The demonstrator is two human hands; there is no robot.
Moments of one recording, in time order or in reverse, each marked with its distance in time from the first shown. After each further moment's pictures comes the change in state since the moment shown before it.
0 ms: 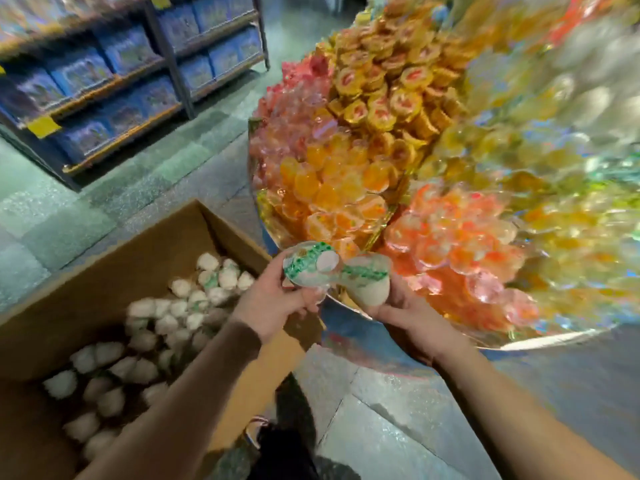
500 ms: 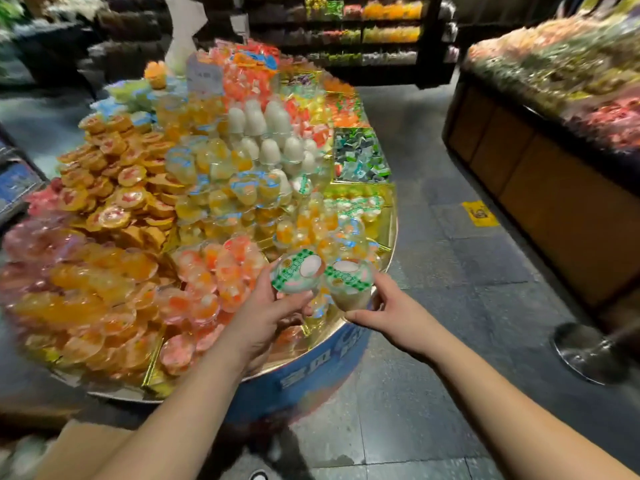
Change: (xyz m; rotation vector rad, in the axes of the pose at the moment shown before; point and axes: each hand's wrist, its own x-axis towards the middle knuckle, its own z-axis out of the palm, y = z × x) left_hand -0.025 0.065 0.363 -0.031 -0.546 -0.016; right_hand -0.290 -0.056 -0.222 -0.468 0.707 -0.124
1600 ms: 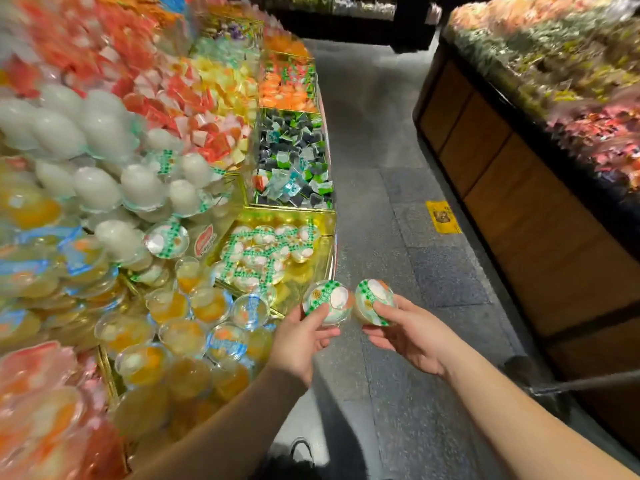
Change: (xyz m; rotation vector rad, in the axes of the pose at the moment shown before) left_hand 0.387 -0.067 0.226 -0.266 0.175 -0.377; right_hand 0.252 0.173 -0.290 0.678 0.107 0.643
